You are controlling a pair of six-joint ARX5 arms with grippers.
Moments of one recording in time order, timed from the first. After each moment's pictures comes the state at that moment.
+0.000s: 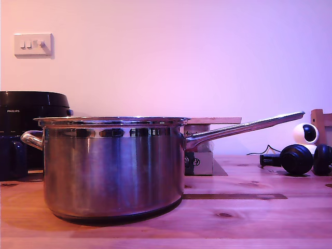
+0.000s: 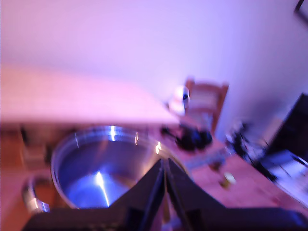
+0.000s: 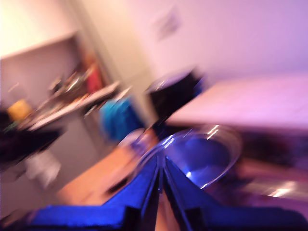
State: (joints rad) left arm 0.03 0.30 0.55 -0.39 0.72 -0.36; right arm -0.05 0.23 0.51 -0.27 -0.94 0.37
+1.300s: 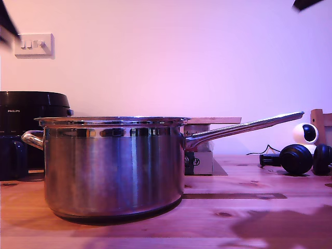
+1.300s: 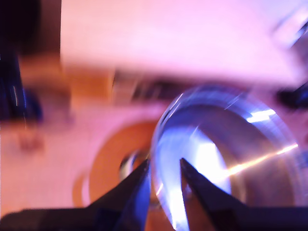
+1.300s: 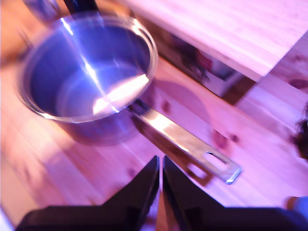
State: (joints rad) left arm 0.01 1.21 1.04 -0.63 0.45 -0.18; right arm 0.21 1.10 1.19 -0.91 -0.38 -0.44
